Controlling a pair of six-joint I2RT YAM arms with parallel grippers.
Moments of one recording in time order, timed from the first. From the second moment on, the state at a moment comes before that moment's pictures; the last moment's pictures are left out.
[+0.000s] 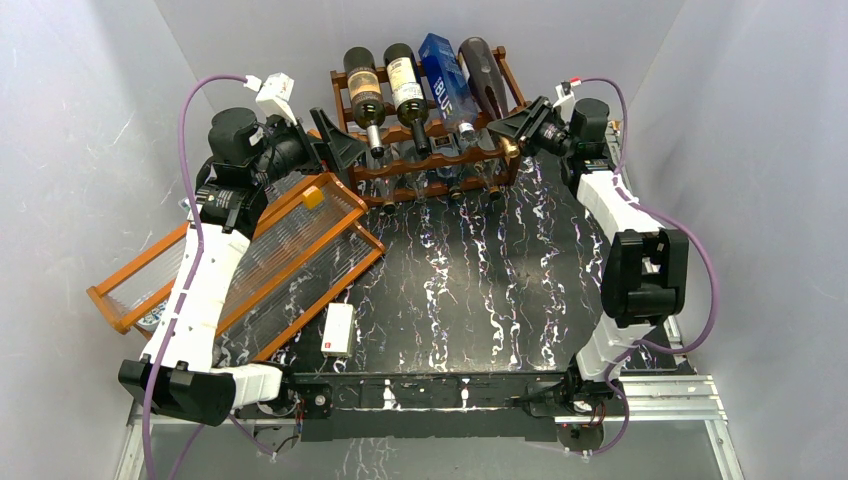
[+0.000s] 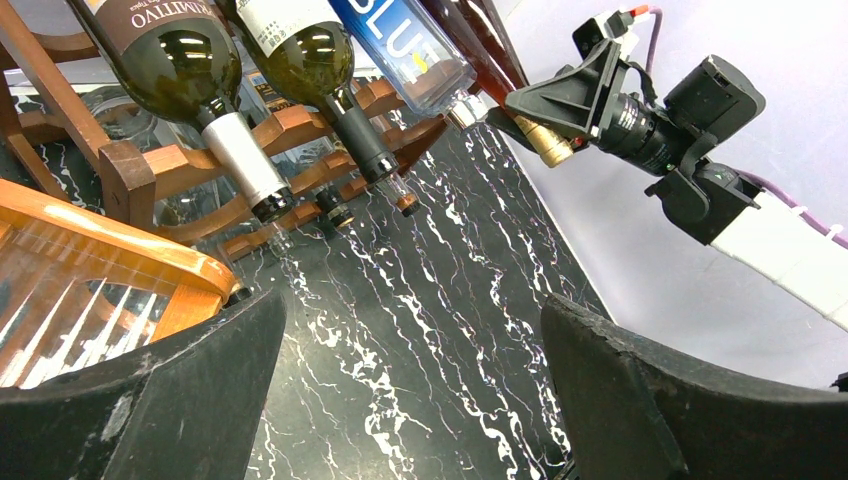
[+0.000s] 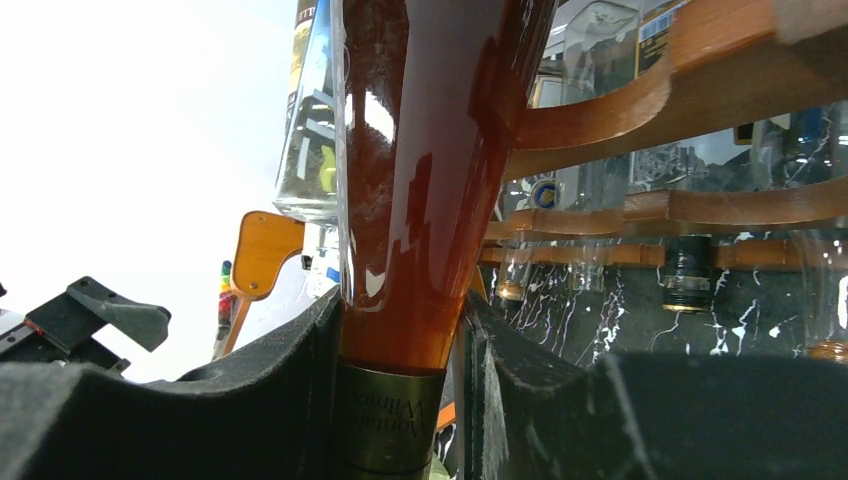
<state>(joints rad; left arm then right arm) -0.19 1.25 1.46 -0.41 0.49 -0.44 0.09 1.74 1.38 0.24 -0.73 0.99</state>
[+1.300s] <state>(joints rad) -0.19 1.25 1.46 -0.40 0.50 -0.45 0.01 1.38 1.31 -0.12 -0.55 0.96</state>
